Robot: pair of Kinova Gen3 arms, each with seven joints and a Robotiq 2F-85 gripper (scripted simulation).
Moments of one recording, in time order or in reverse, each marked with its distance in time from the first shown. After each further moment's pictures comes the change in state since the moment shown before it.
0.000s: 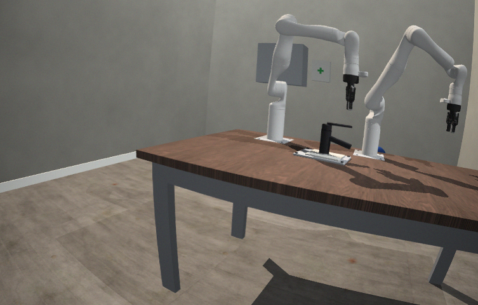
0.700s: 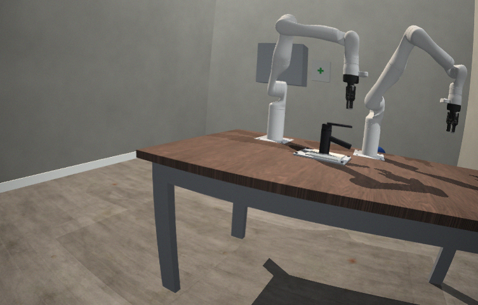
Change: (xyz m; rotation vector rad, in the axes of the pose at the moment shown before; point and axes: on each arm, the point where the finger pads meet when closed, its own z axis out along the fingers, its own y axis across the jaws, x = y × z) left arm 0.000 0.000 0.000 0.000 0.000 0.000; right arm 0.000 0.000 0.000 0.000 0.000 0.000
